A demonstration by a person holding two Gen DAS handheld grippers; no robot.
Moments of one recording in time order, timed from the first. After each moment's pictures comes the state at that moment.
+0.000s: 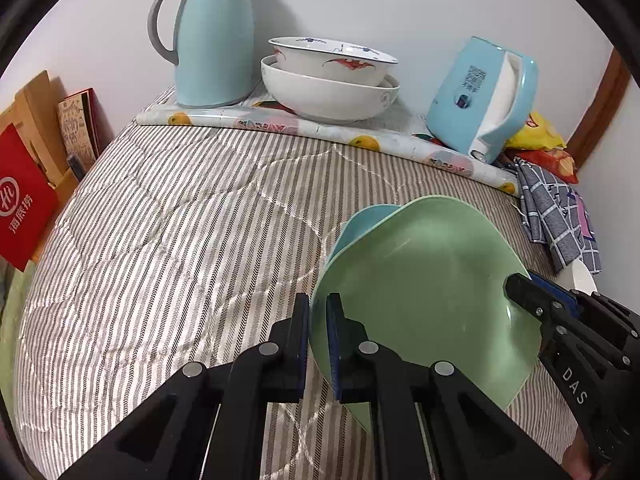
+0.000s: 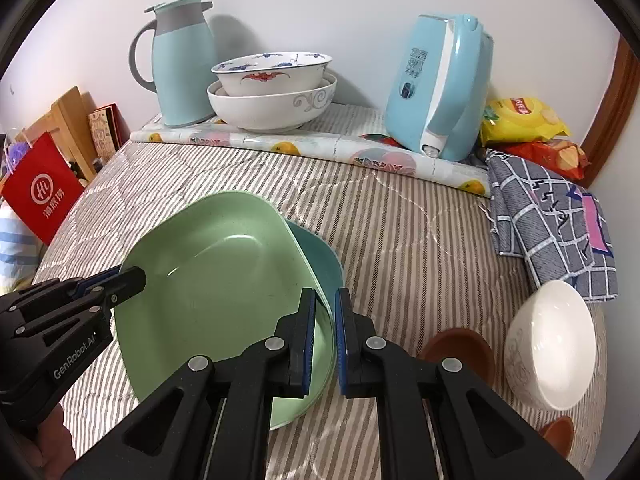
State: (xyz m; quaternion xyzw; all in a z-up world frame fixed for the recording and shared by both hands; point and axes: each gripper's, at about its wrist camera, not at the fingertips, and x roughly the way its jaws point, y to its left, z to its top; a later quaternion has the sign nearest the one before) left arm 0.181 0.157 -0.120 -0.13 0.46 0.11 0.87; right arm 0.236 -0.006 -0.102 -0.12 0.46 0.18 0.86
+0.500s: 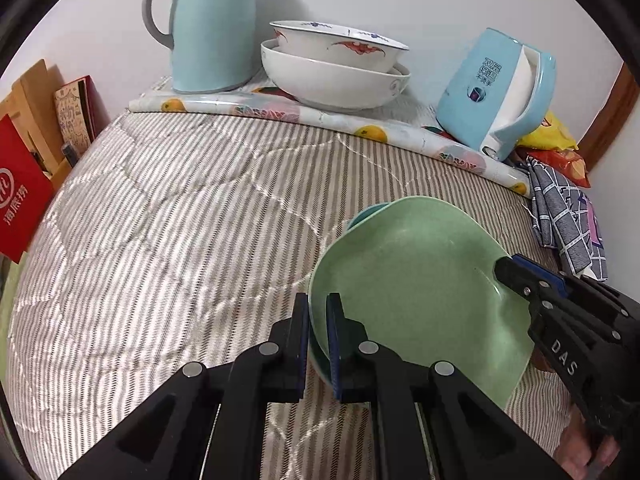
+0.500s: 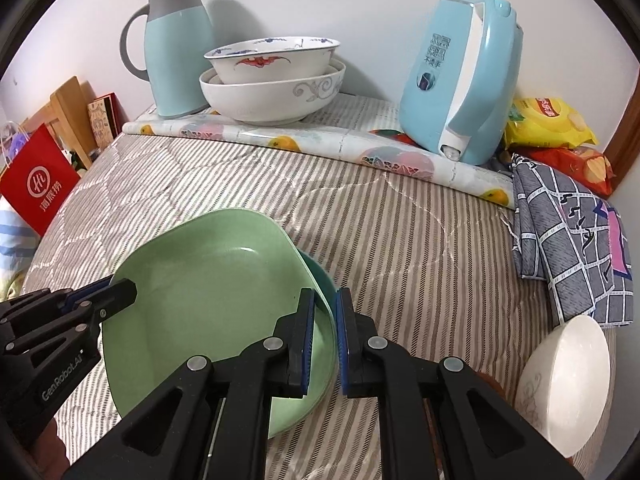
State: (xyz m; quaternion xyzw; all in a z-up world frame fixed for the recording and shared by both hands) left arm 0.196 0.155 -0.134 -0.14 0.48 0.11 0.86; right arm 0.272 0.002 -0.122 -0.13 0.48 0.19 0.85
